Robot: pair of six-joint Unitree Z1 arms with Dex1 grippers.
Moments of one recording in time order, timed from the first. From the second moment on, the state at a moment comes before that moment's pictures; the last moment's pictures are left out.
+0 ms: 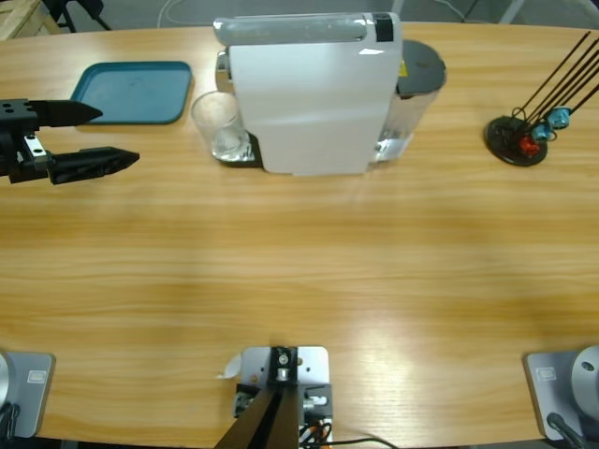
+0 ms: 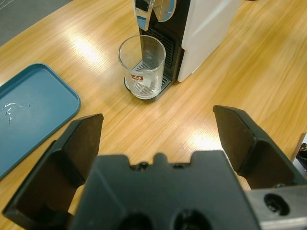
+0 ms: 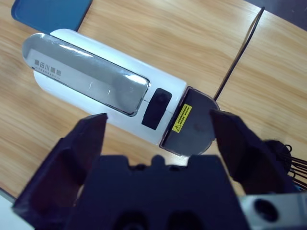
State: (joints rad) arm 0 -0.51 1.23 -0.57 -0.06 -0.36 0.21; arm 1 0.65 1.77 -1.89 1.02 -0.05 0.20
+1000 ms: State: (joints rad) arm 0 -0.52 1.22 -0.57 -0.07 -0.37 0.21; arm 1 0.65 1.56 -1.67 1.03 -0.04 0.21
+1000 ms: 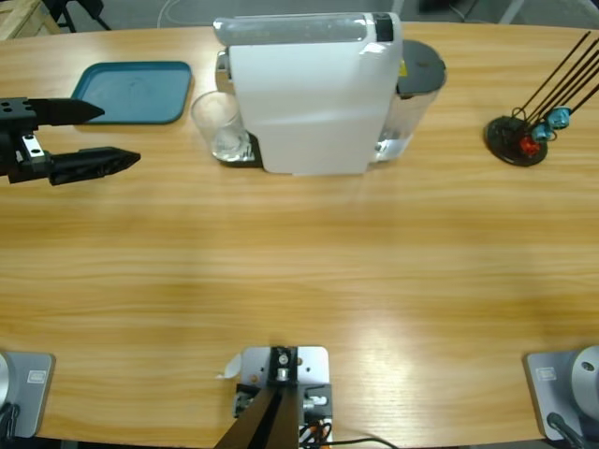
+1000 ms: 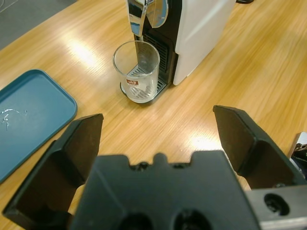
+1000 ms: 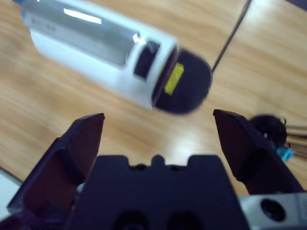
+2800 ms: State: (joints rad) arm 0 -0.54 1.24 -0.62 -0.06 -0.34 0.11; arm 1 0.56 1.05 -0.75 0.47 0.15 -0.02
